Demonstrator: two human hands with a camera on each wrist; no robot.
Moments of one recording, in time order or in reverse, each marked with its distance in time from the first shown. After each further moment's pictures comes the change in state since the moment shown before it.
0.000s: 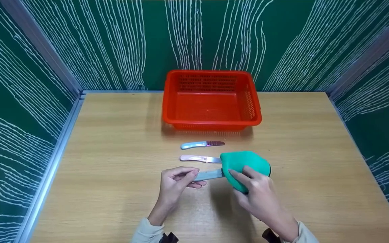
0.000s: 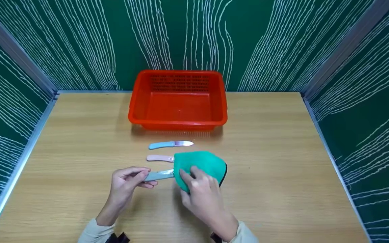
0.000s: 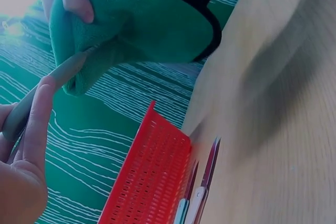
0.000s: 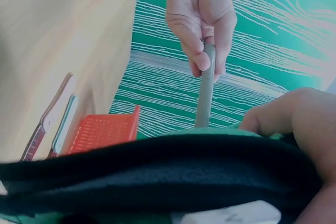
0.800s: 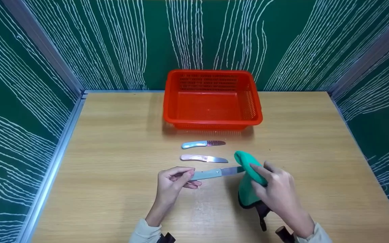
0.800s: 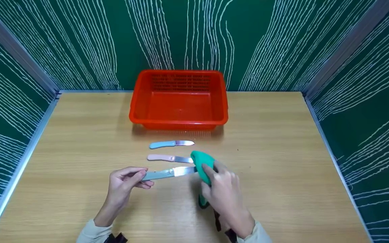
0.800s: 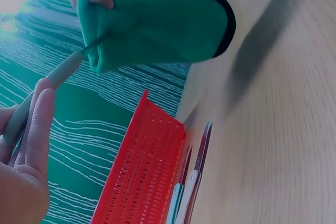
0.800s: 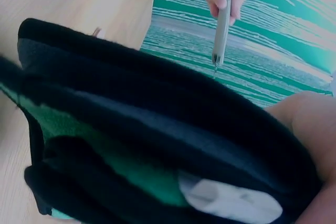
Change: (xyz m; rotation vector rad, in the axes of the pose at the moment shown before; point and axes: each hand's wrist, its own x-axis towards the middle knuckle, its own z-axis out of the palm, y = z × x) left_hand -0.005 -0.004 -0.008 0.023 0.028 0.037; right_hand -0.008 0.037 -0.012 -0.033 0.069 0.119
